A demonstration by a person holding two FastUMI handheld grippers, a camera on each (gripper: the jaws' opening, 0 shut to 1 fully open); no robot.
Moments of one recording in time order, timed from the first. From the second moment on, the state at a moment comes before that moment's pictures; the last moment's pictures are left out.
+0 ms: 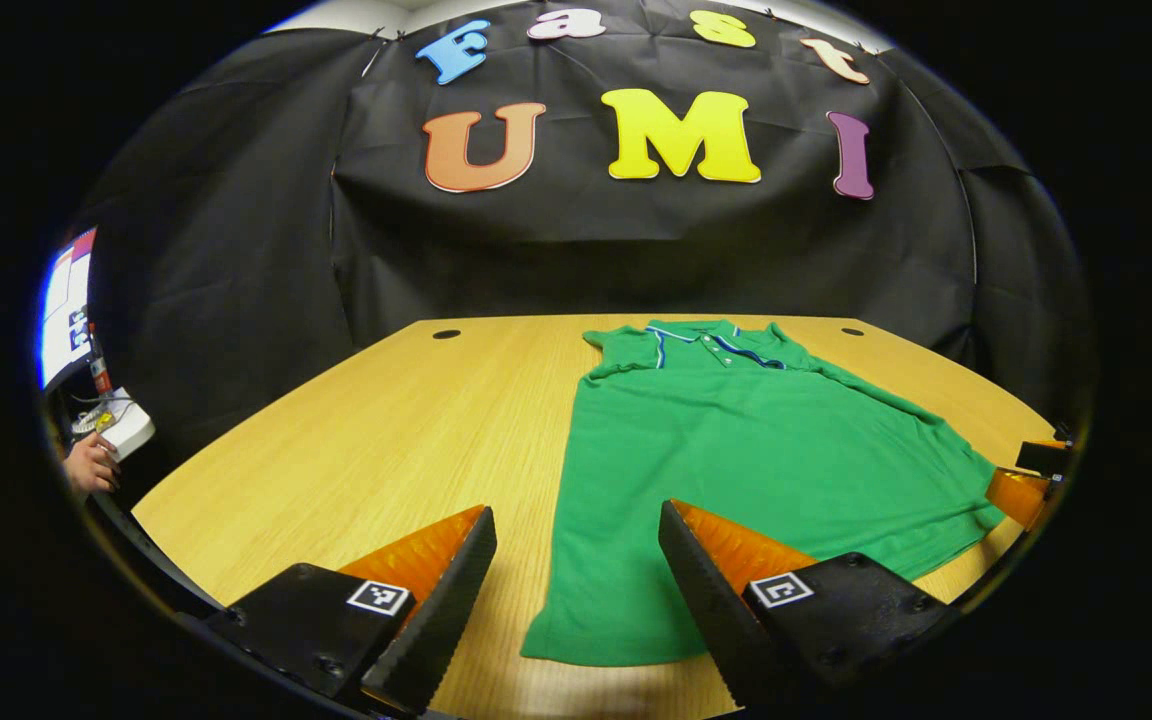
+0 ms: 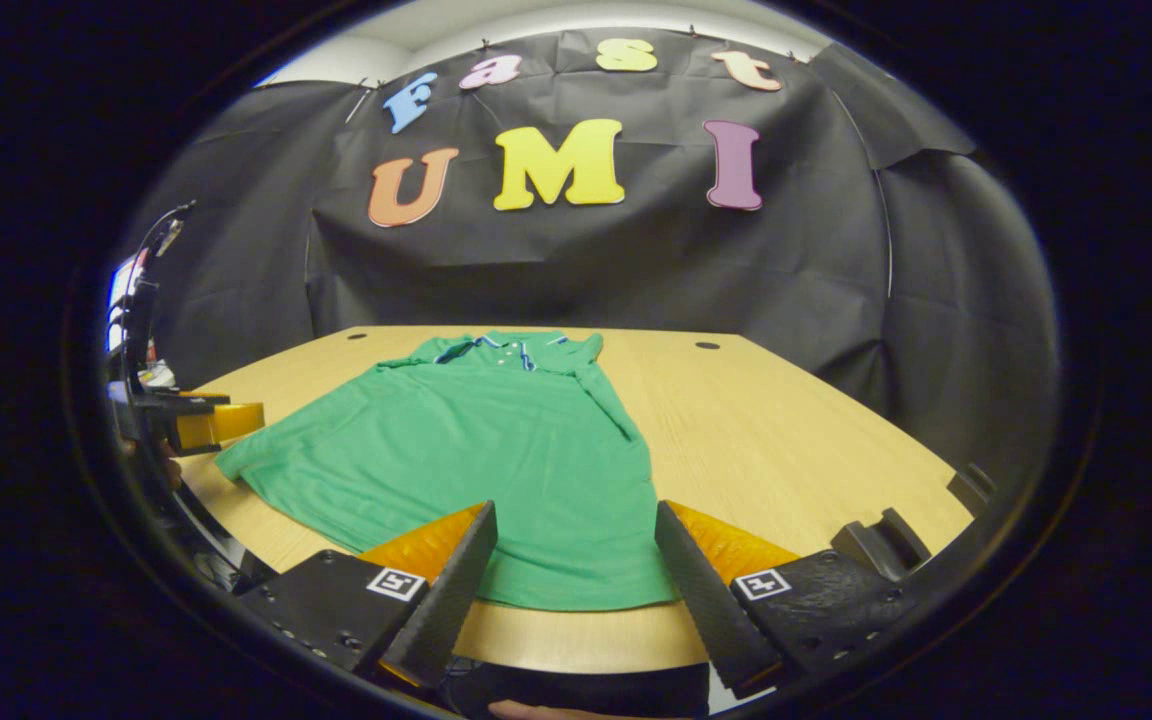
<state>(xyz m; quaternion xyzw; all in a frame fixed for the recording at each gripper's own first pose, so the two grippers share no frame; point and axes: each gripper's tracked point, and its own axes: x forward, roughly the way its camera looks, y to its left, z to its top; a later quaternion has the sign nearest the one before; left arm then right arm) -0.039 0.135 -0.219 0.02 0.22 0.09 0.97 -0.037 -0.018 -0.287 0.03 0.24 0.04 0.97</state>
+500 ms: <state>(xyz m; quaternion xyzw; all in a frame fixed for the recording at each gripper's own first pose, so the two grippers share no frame) -0.044 0.143 -0.243 0.01 0.23 0.09 0.97 -0.038 -0.041 -0.311 0.06 0.27 -0.01 0.96</state>
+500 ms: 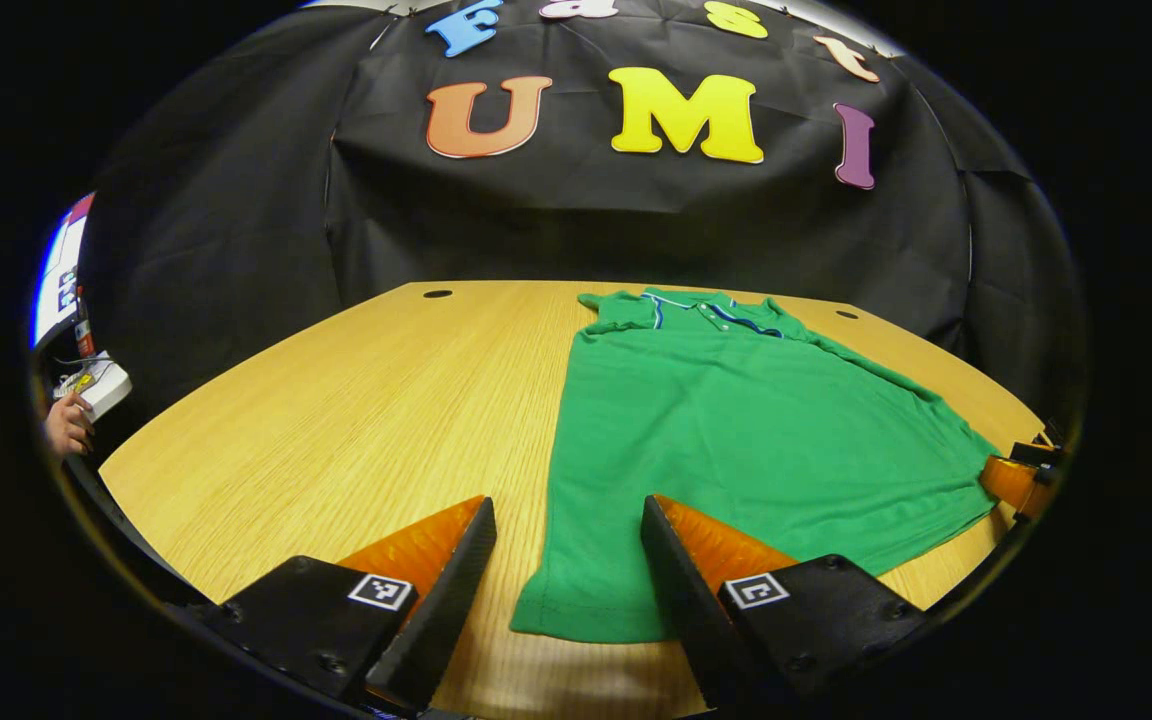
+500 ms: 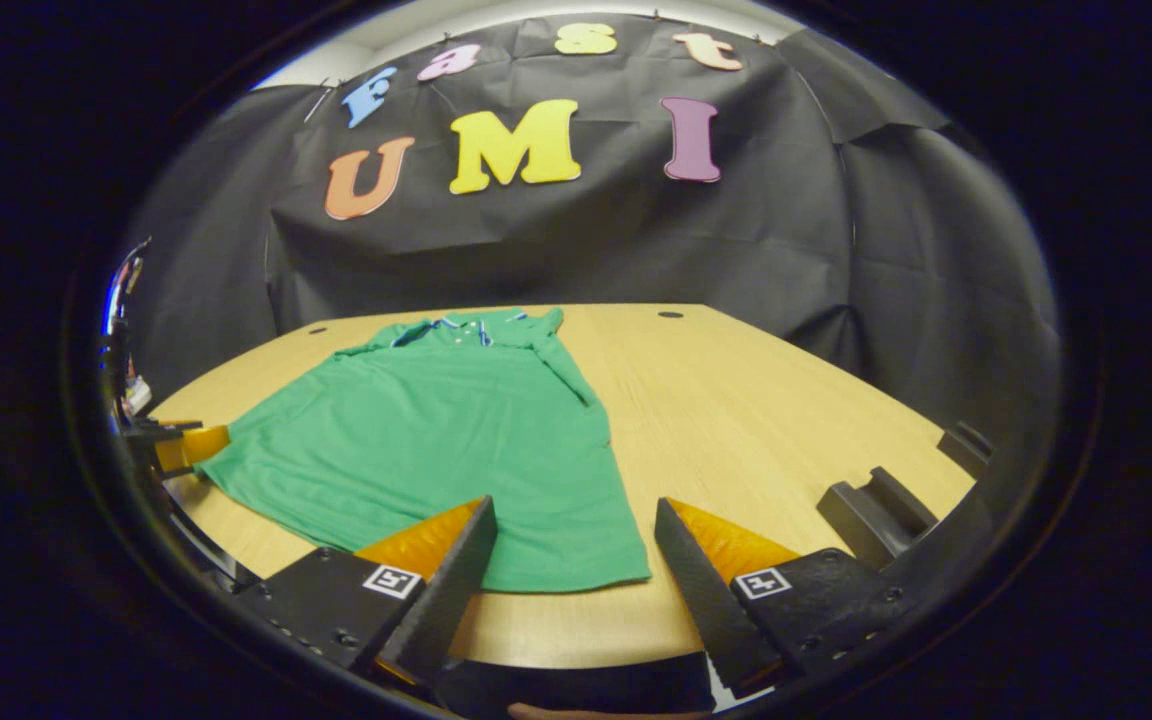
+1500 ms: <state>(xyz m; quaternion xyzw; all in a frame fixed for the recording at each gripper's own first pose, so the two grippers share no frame) -0.005 0.125 -0.174 0.05 0.15 0.06 0.98 0.015 -0.017 -0.218 0.02 0.20 0.05 0.98</state>
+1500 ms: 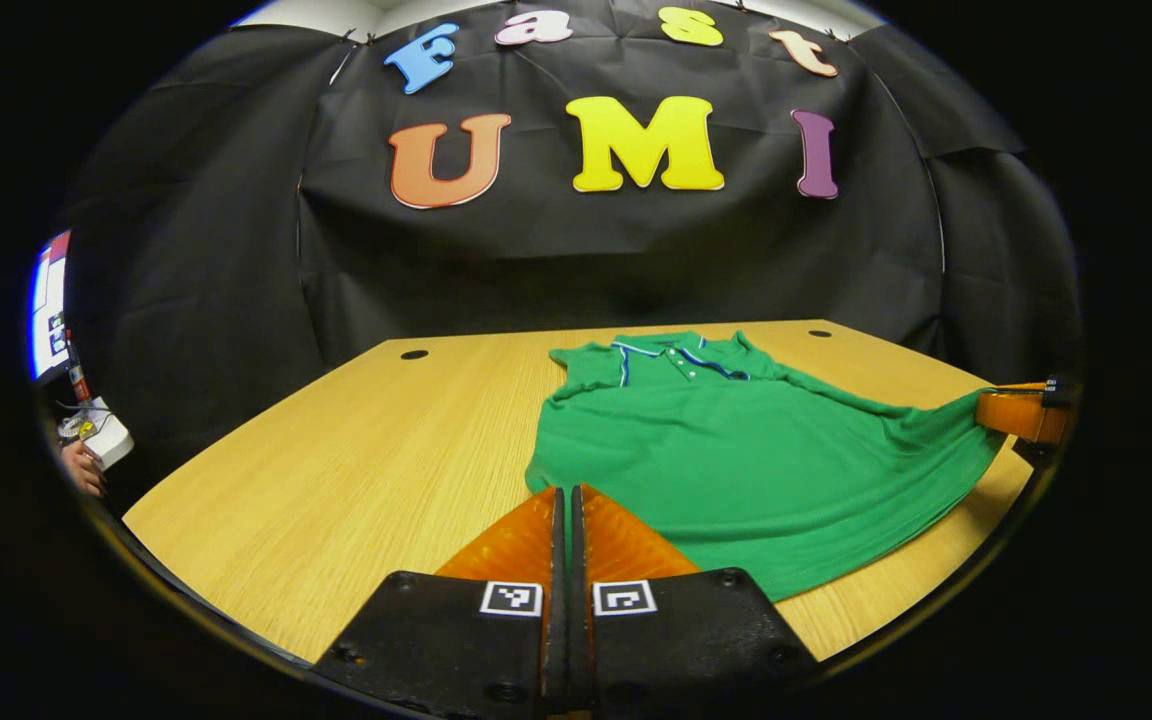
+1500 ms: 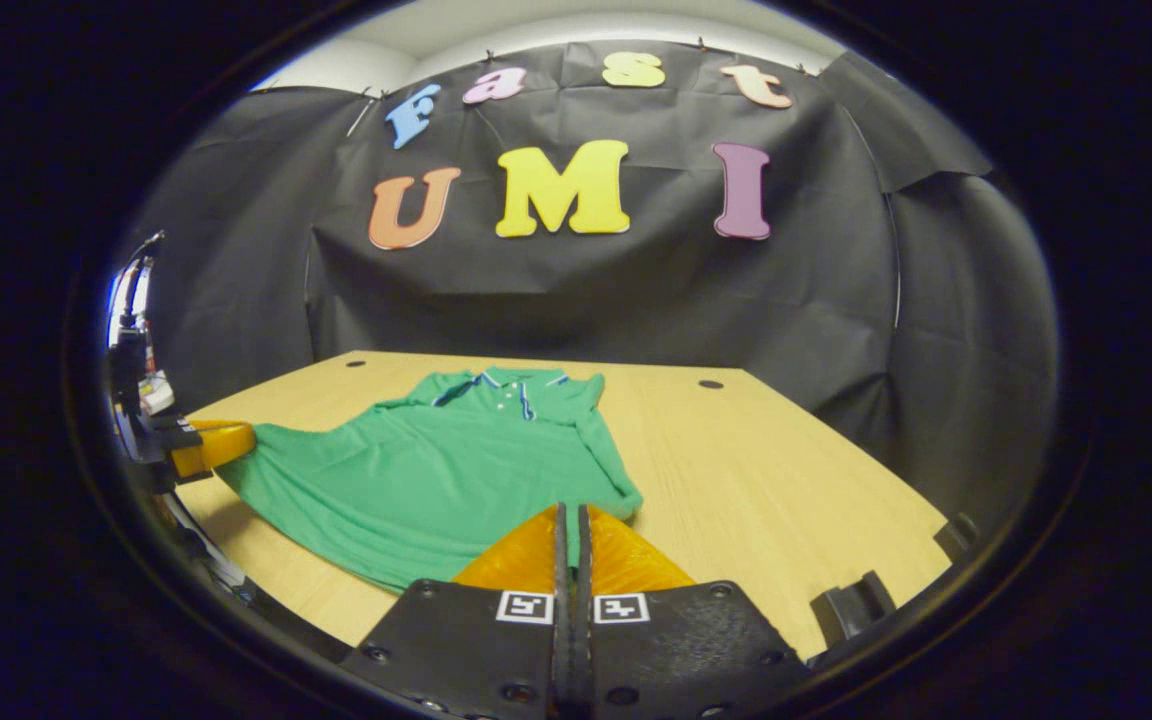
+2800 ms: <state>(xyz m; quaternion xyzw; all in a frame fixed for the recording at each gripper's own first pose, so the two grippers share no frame) 0.432 0.202 -0.194 -0.02 0.12 0.06 0.99 0.501 -0.022 -0.274 0.05 0.14 -0.05 0.99</state>
